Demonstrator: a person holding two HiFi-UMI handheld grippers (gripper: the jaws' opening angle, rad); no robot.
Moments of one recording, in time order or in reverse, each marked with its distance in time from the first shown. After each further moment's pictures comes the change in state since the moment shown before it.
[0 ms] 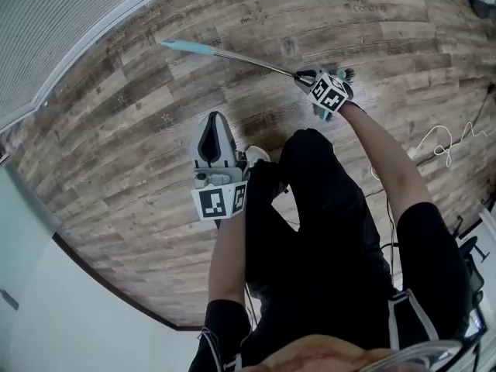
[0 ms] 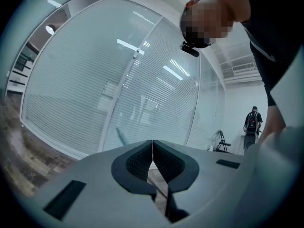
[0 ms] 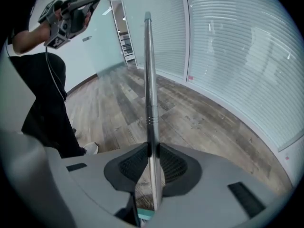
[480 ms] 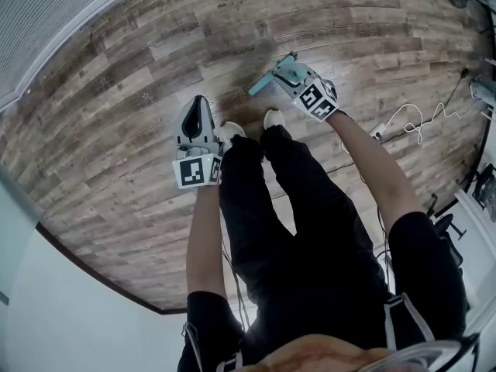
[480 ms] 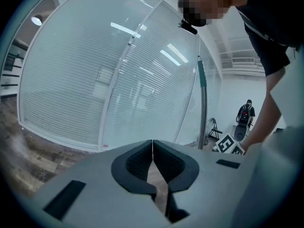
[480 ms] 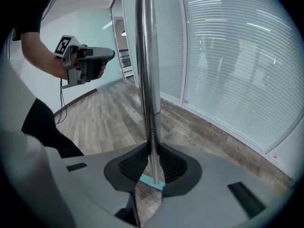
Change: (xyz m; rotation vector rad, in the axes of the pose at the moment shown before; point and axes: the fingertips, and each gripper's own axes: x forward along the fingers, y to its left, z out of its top) left arm -0.026 -0.013 0.000 0.029 0.208 -0.070; right arm -0.144 0.060 0.074 0.056 -0.172 -0.073
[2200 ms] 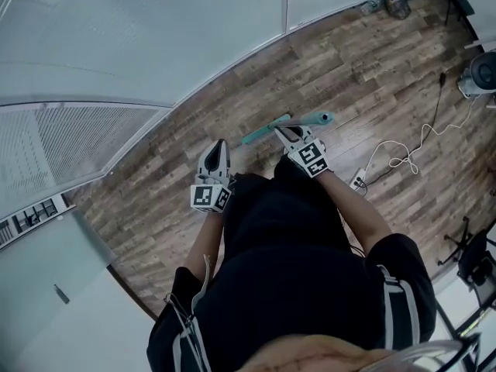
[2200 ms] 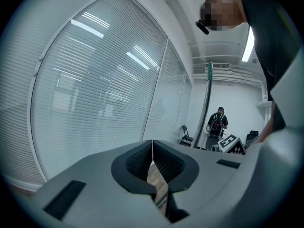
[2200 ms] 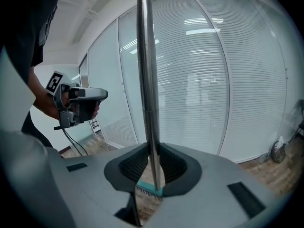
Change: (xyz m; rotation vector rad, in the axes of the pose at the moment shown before) left arm 0.097 -0.407 0.344 0.132 -0.013 -0.329; right arm -0.506 -0.179 0.112 0.359 -0.495 -0.318
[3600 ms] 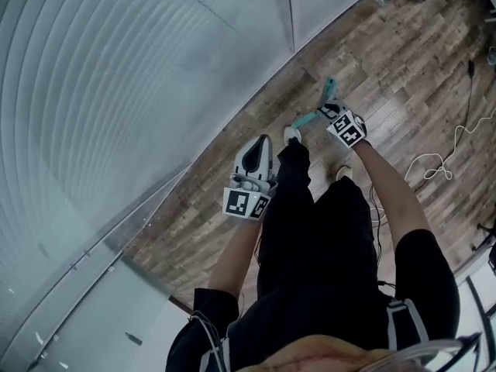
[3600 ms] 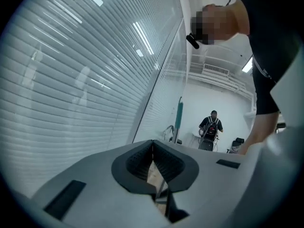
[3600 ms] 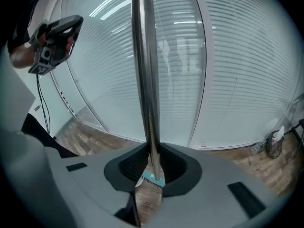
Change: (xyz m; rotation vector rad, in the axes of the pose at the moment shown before) left arm 0.428 0.068 0.020 -0.068 0.044 -0.258; right arm 0.230 -0.410 -0.107 0.073 0.368 -0.096
